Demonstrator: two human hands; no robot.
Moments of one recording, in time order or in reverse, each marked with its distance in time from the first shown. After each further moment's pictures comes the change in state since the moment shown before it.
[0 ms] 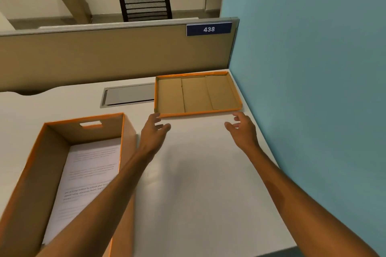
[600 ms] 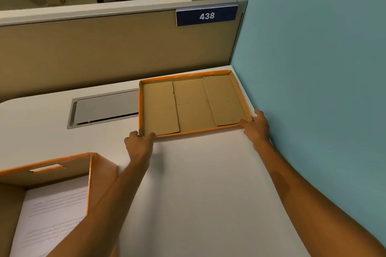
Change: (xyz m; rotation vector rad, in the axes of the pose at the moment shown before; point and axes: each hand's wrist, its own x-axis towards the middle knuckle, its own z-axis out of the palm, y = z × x) left_hand 0.175 -0.061 0.040 0.030 0.259 -0.397; right_hand 0.168 0.053 0.038 0.107 0.115 0.392
